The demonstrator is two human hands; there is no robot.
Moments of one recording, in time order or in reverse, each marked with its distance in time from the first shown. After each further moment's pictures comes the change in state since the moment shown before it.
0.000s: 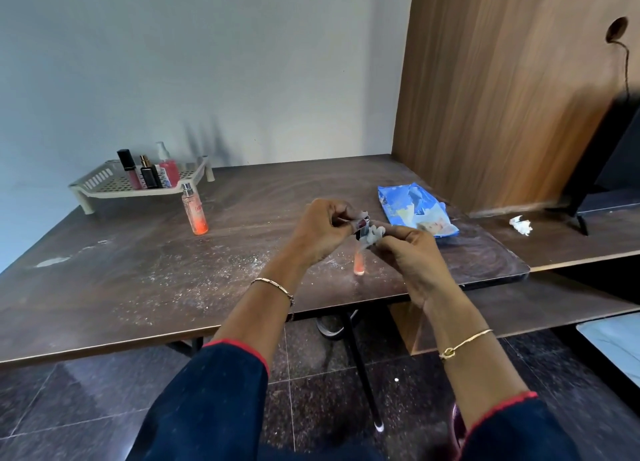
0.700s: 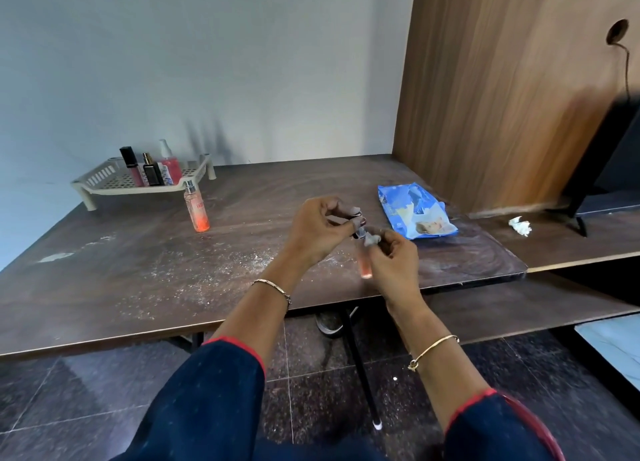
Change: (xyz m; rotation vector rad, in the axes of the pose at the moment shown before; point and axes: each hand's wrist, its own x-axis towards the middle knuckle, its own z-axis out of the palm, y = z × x) left_hand -0.011 0.000 0.001 -0.117 0.131 -0.017; right_hand 0.006 0.038 0.020 -0.274 0.227 -0.197
